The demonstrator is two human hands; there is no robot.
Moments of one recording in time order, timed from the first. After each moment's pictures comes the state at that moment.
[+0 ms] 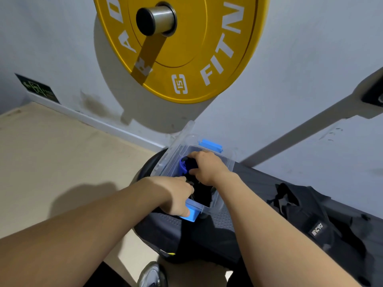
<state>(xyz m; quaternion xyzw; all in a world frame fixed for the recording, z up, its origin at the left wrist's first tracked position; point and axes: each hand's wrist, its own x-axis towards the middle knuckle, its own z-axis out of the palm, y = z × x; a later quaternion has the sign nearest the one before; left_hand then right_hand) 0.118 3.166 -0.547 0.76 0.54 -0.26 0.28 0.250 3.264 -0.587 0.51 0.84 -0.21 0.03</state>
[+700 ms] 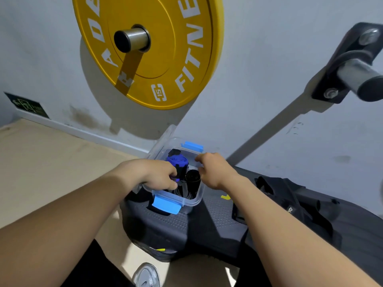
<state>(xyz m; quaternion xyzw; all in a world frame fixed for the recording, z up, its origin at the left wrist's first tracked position) 0.127 3.171 -0.503 0.72 0.61 -0.17 0.27 0.325 3.228 -0.556 0.54 0.82 -0.19 -0.03</state>
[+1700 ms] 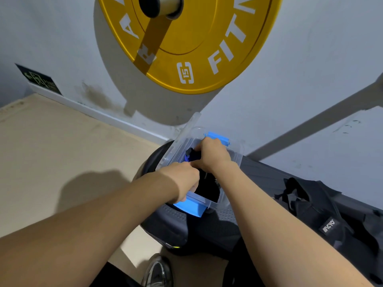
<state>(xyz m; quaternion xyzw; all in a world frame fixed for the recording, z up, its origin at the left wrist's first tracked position) 0.115 3.169 -0.548 0.76 0.58 -0.17 0.24 0.233 3.272 -0.587 0.58 0.79 -0.22 -0.01</state>
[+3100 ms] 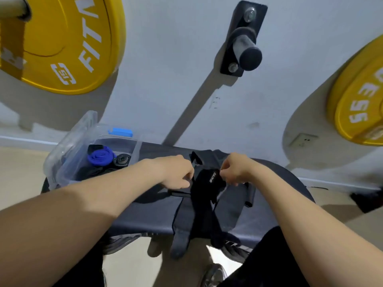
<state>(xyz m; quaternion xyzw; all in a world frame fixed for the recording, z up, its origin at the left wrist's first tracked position) 0.345 3.171 -0.524 0.89 0.39 -0.15 0.19 0.570 3.147 -0.507 0.73 0.62 -0.28 0.08</state>
